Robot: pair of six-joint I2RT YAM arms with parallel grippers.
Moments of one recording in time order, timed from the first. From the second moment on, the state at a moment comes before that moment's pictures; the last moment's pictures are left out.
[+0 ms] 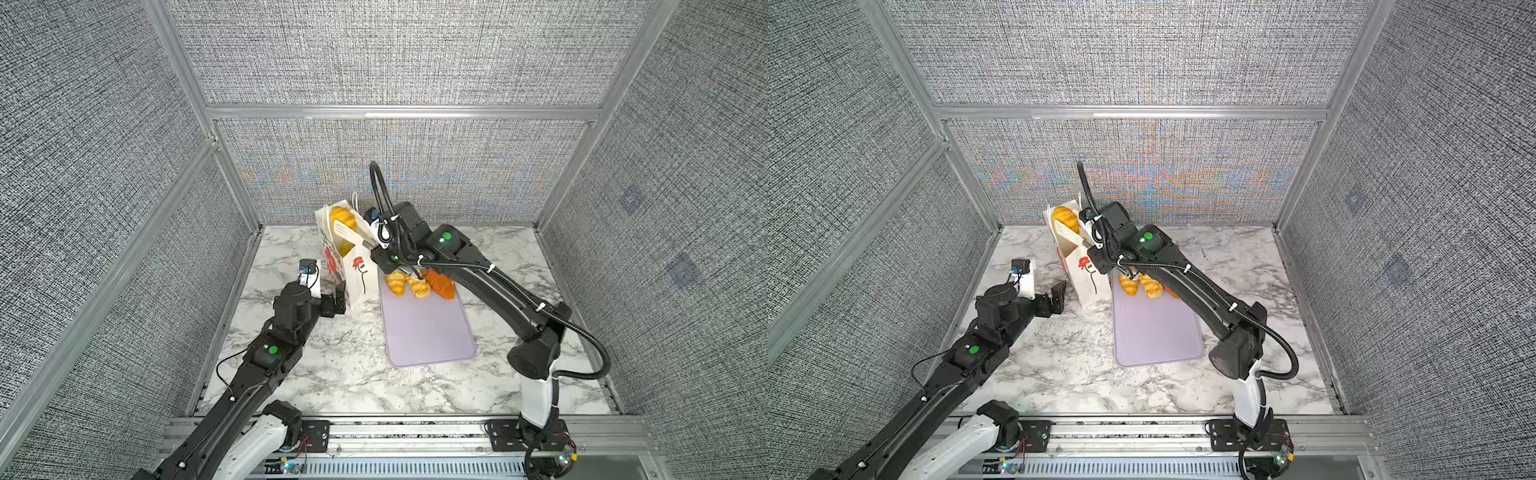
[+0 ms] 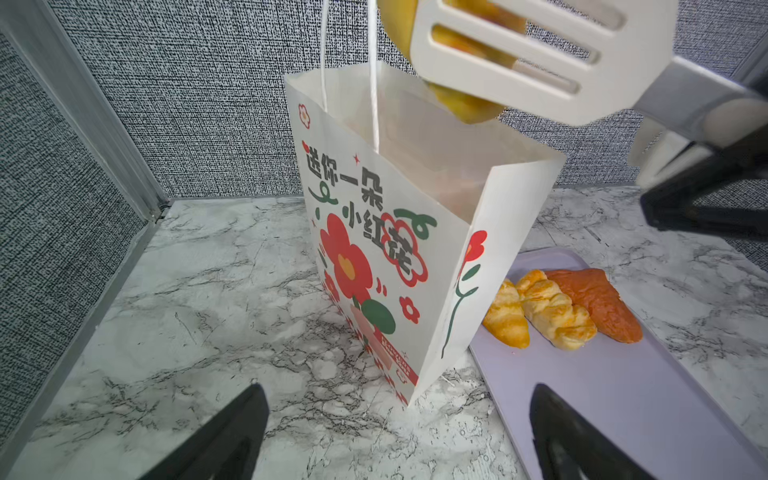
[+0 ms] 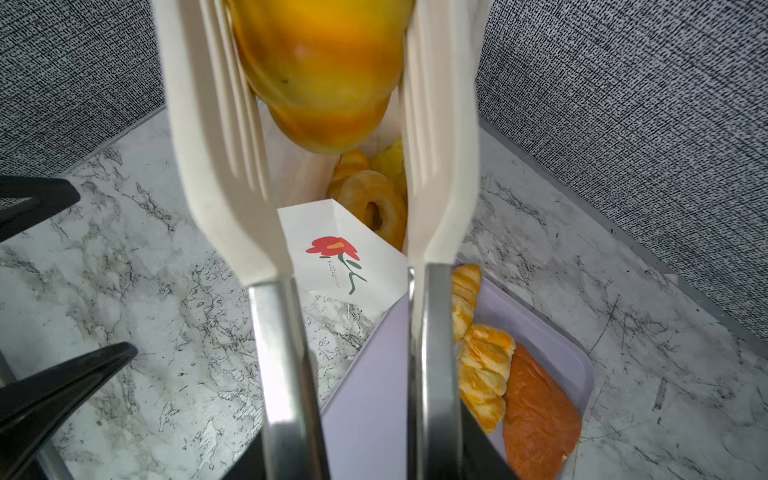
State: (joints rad) left arm -0.45 0.82 0.68 -0.21 -0.18 -0.16; right arm 0.84 1.99 2.21 -0.97 0.12 0.00
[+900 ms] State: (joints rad) left arm -0.45 0.77 0.70 -0.23 -0.08 -0.13; right arm 0.83 1.98 2.21 -1.00 0.15 0.01
